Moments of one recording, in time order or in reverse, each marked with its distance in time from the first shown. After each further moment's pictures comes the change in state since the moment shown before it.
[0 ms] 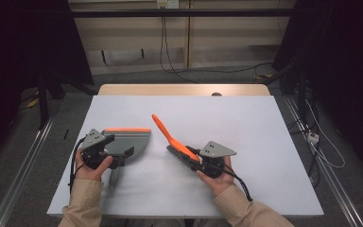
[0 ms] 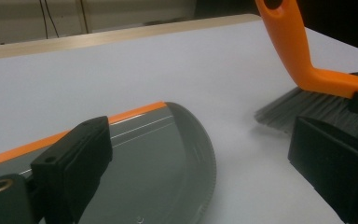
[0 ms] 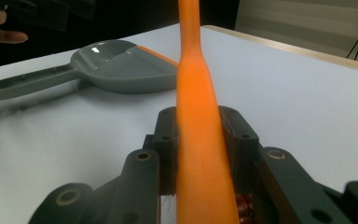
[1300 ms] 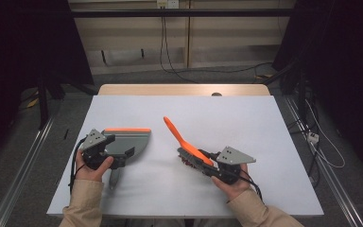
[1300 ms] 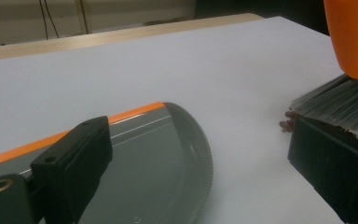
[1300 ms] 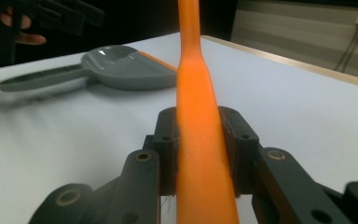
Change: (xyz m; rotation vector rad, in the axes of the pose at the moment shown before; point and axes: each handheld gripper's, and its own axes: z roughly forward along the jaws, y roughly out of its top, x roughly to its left) left arm -0.004 0.001 0.000 0.007 -0.001 0.011; right arm -0.006 -0.009 -0.047 -0.040 -0.013 -0.032
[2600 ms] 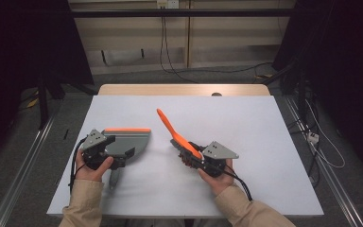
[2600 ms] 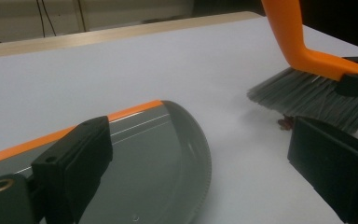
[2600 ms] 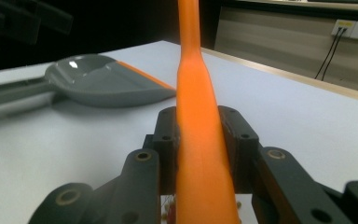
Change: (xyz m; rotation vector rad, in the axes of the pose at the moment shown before) left arm 0.002 -0.001 -0.001 0.003 -0.009 -0.003; right arm 0.002 0.002 0.047 -0.042 -0.072 0.007
